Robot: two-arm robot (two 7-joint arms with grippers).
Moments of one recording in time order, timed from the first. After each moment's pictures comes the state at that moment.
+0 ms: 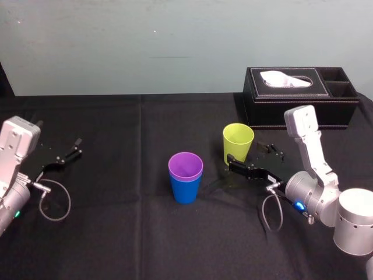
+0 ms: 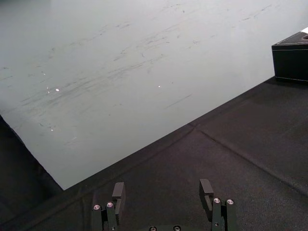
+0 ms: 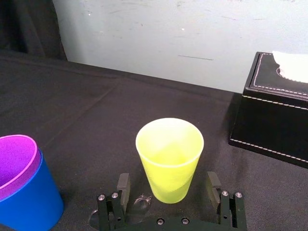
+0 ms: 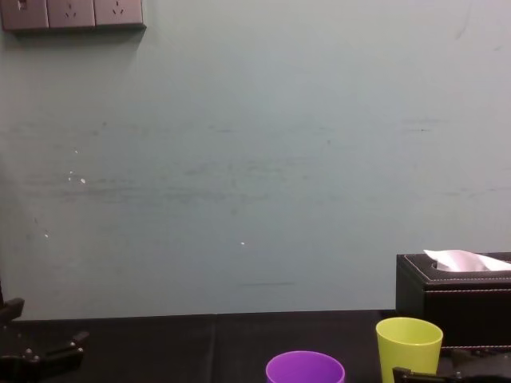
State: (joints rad) left arm -0.20 0.60 0.45 -1.41 -0.25 -0.12 0.03; right arm 0.21 0.31 -0.26 -1.39 0.25 0.21 0.28
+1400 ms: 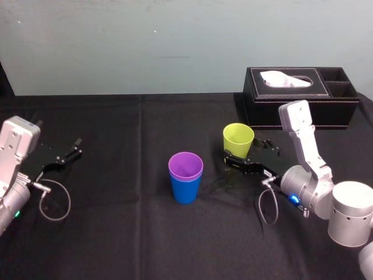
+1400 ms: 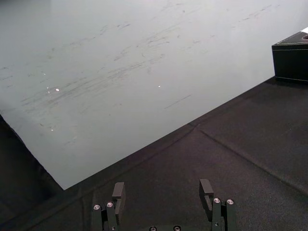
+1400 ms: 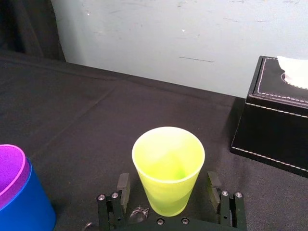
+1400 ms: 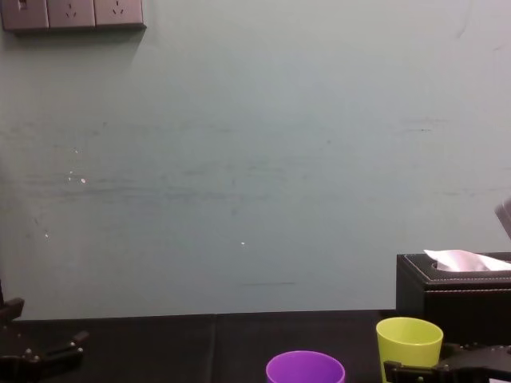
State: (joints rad) left arm -0.20 0.60 0.45 -1.41 -0.25 -0.12 0.03; right arm 0.26 0.29 -0.27 -1.33 0.23 0.20 0.29
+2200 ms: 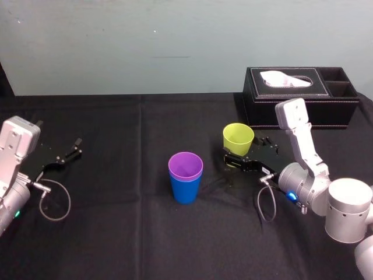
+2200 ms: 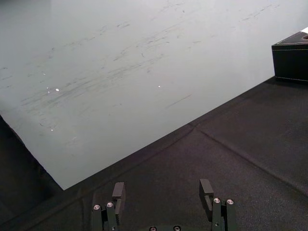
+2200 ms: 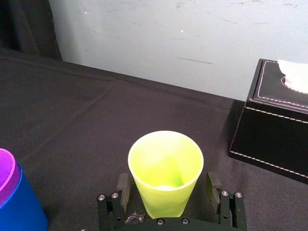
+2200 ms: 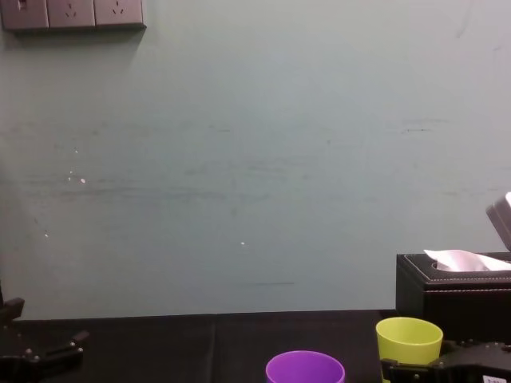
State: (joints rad) left arm -0.20 0.60 0.45 -1.41 -0.25 -0.12 0.03; right arm 0.28 0.28 -0.28 -1.29 0.21 0.19 0.29
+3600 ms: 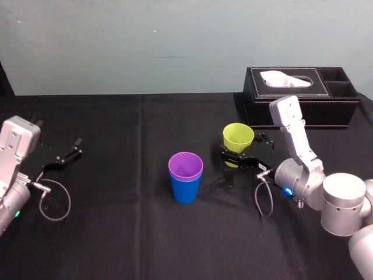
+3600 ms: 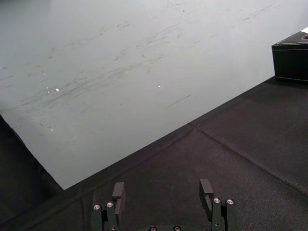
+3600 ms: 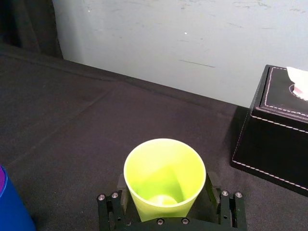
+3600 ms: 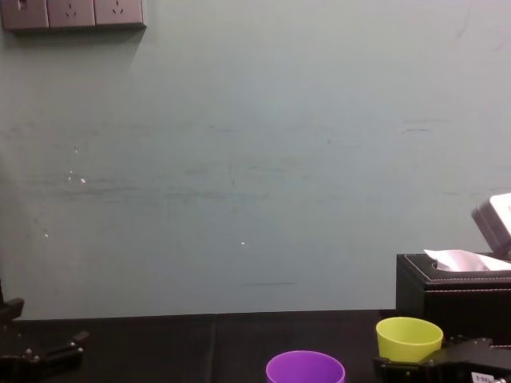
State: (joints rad) left arm -0.20 0.60 0.45 -1.41 -0.25 -0.12 0.03; right arm 0.34 0.26 -0.29 -1.21 0.18 0.15 0.32
